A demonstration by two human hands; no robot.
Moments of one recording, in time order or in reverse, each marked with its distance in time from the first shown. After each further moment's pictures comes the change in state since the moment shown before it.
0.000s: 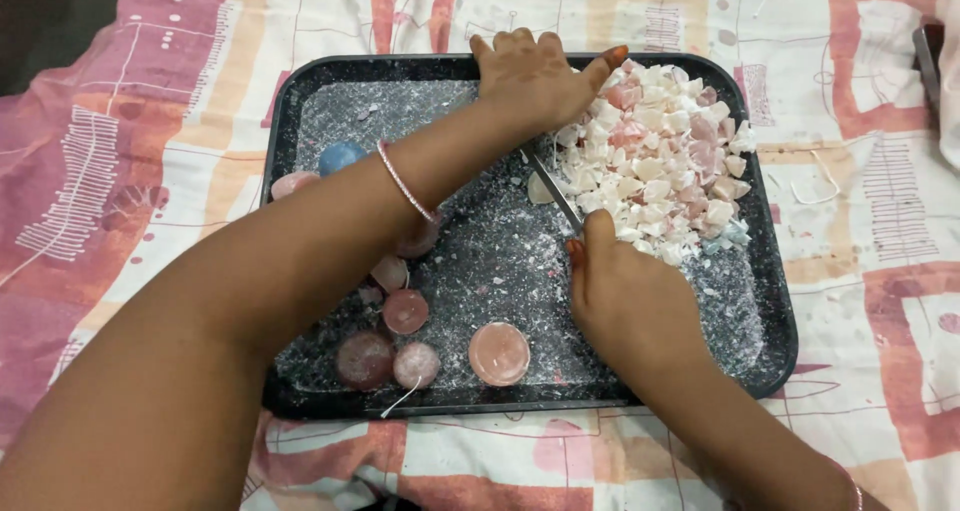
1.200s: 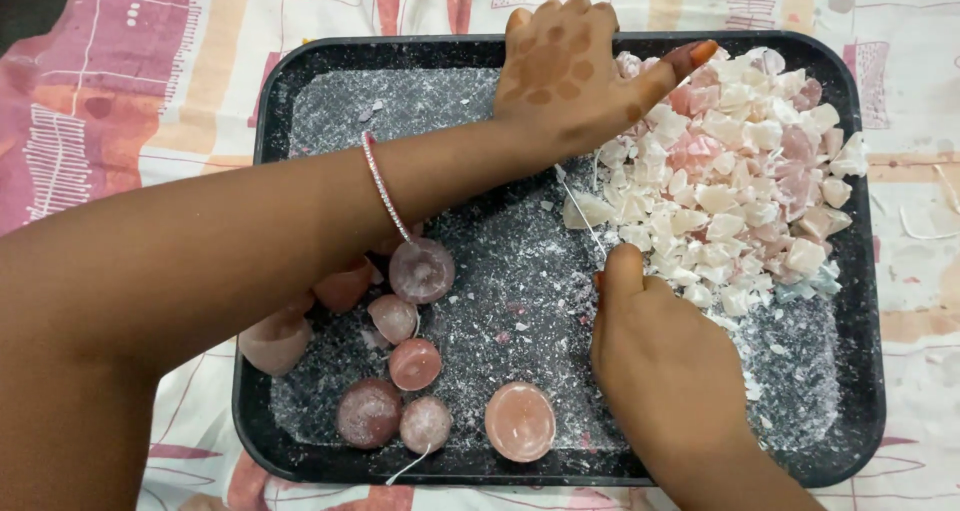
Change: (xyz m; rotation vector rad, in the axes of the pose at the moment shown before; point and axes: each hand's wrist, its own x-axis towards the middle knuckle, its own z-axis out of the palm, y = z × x) left_hand 0.005 -0.024 0.021 -0.236 0.304 0.252; right_hand 0.026 -0.018 -0.003 -0.093 -0.270 0.138
